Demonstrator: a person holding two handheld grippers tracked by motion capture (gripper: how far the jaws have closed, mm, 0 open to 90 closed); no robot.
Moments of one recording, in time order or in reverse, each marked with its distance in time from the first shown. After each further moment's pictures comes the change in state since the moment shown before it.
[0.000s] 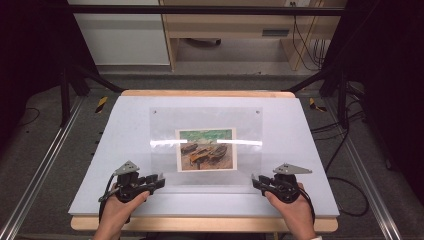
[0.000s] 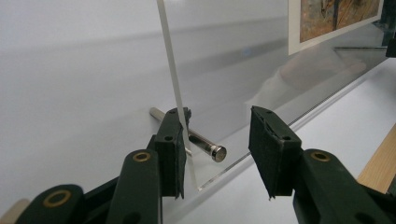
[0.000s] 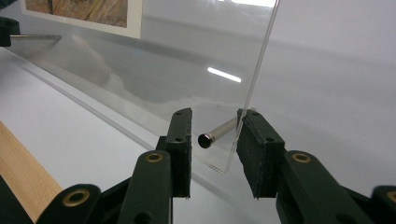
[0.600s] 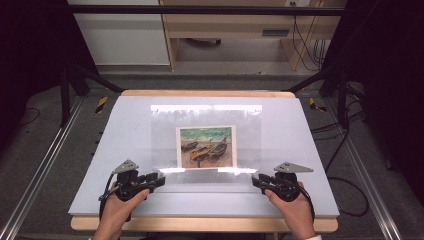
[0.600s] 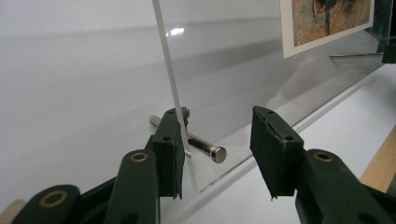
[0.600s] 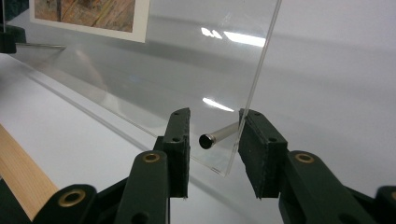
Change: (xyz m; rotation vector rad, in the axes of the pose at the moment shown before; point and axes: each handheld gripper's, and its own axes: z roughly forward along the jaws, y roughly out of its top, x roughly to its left) left arm 0.005 0.004 0.001 -0.031 0.015 0.017; right arm -0.002 0.003 0.000 -0.019 0.018 0.023
